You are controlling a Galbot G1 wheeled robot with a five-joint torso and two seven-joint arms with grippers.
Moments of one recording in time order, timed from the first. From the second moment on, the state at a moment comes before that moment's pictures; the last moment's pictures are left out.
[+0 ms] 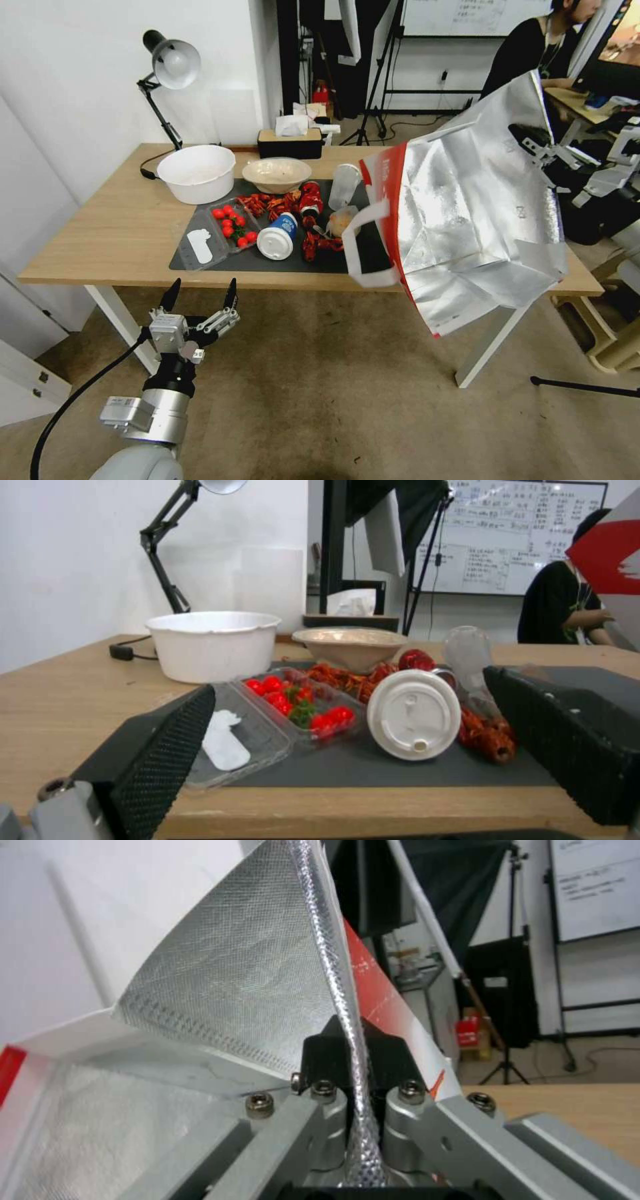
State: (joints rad) left arm 1.76 -1.49 -0.61 -2.28 -0.23 -0.10 0.10; right arm -1.46 0.44 0.99 2.14 1.52 -0.07 -0.09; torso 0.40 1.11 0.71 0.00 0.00
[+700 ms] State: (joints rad) left arm 1.76 -1.50 -0.60 -2.27 -0.23 -0.10 0.10; right arm -1.45 0.46 0.97 2.08 1.48 -0.08 -0.06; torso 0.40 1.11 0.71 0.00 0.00
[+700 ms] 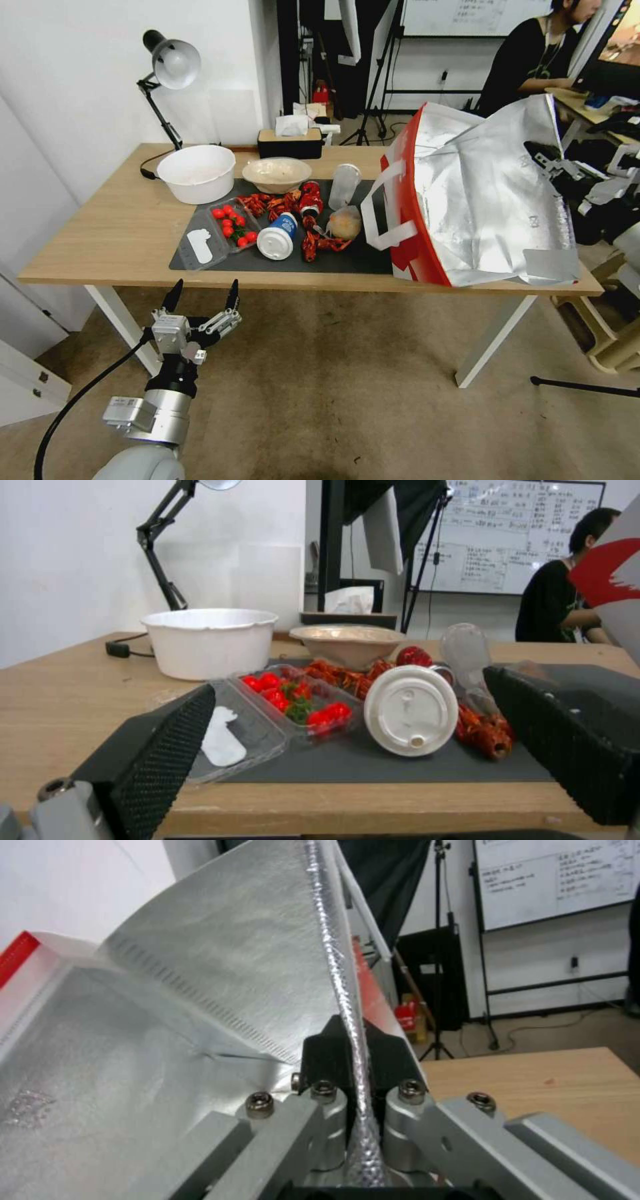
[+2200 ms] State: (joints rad) left arm 1.77 -1.50 -0.59 -2.27 -0.22 -0.13 0.12; right arm -1.34 0.51 0.89 2.07 1.26 0.05 -0.02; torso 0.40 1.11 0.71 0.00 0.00
